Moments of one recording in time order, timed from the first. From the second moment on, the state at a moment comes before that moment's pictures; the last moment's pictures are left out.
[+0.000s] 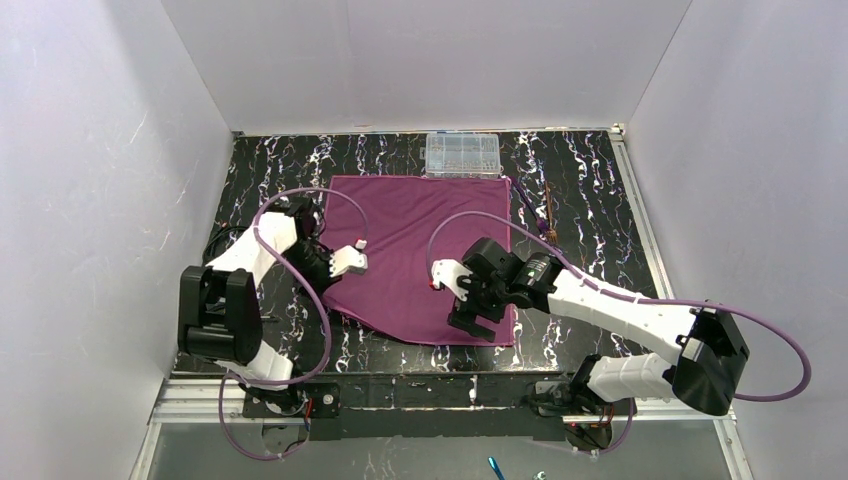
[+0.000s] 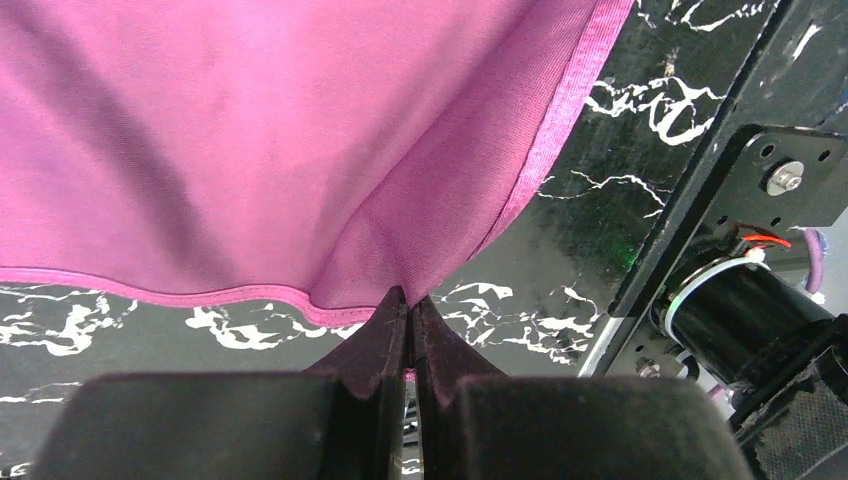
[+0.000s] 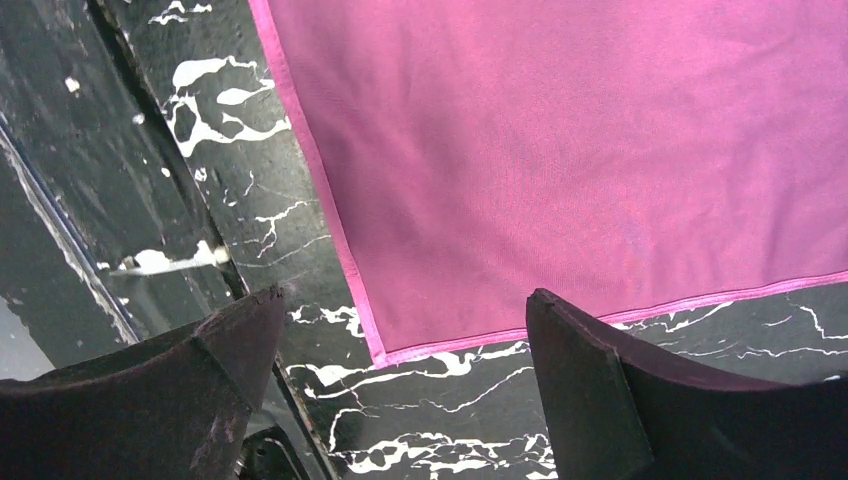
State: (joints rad) left arm -0.13 1.54 1.03 -1.21 0.30 1.28; right arm 0.98 1.25 0.91 -0.74 -0.14 -0.33
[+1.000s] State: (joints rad) left arm -0.06 1.75 1.30 -1.32 0.37 1.17; right arm 1.11 1.40 0.79 -0.49 -0.11 -0.45
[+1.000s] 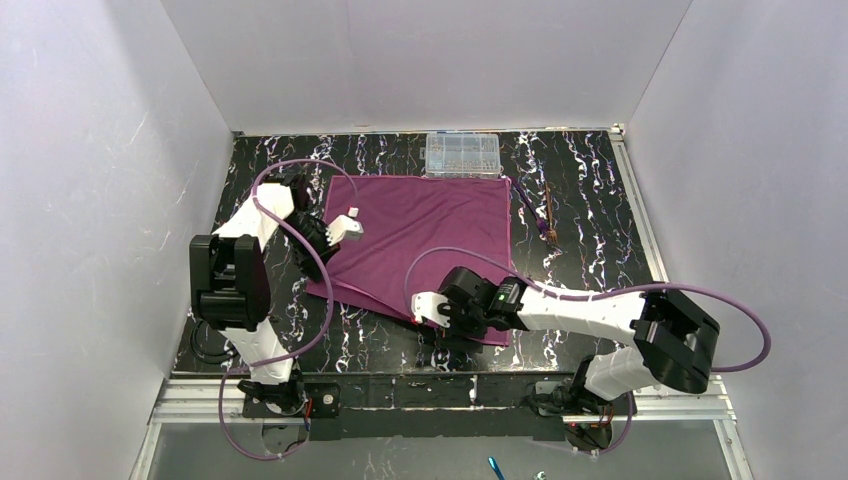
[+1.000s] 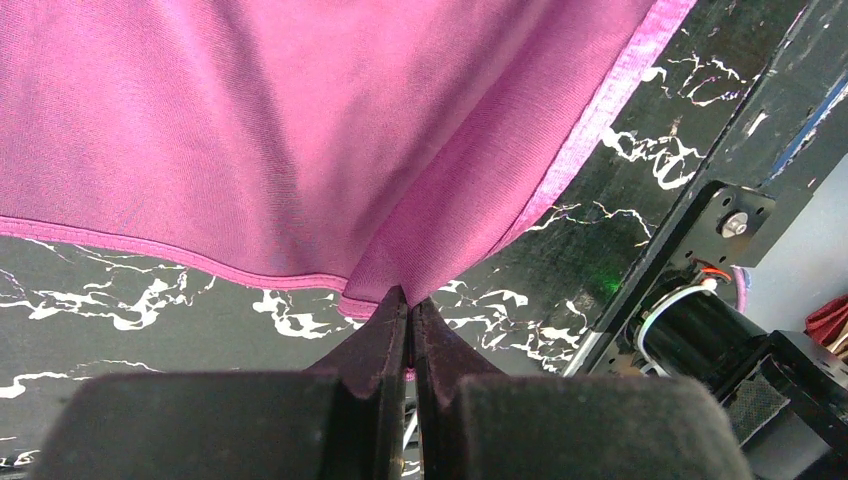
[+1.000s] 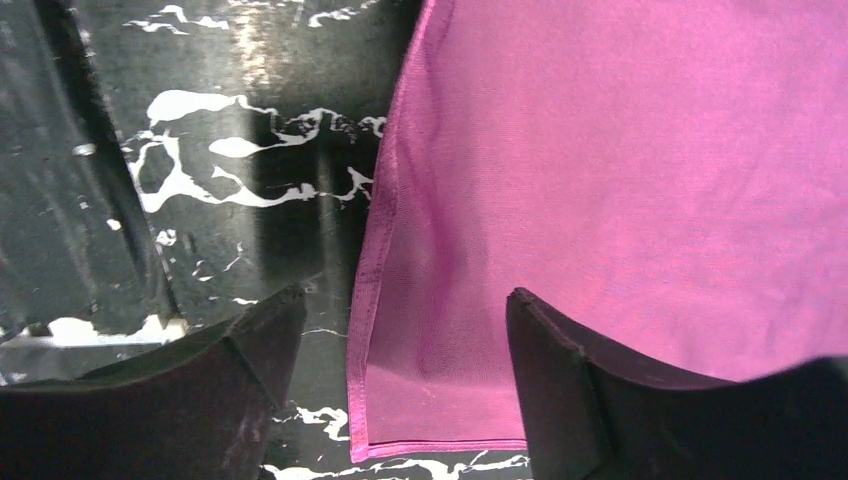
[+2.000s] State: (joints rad) left arm -0.05 1.54 1.20 -1.62 0.41 1.23; right arm 1.13 1.30 0.95 -0.77 -0.19 -0.39
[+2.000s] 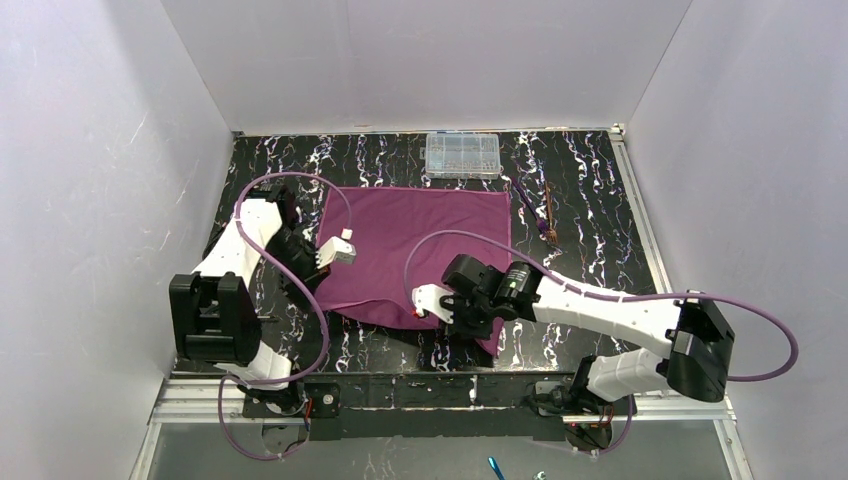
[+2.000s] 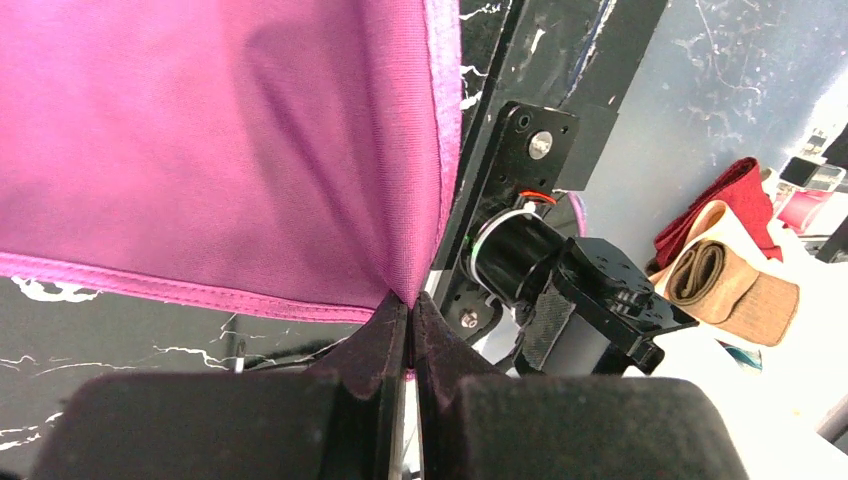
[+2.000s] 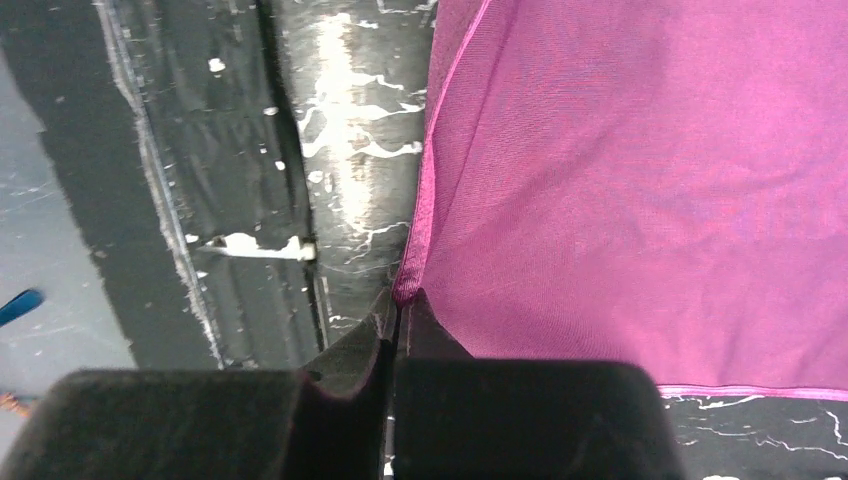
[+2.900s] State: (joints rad) left arm -0.05 1.88 1.63 -1.15 0.31 0.88; right arm 0.73 1.71 1.35 -0.73 -0.21 -0.63
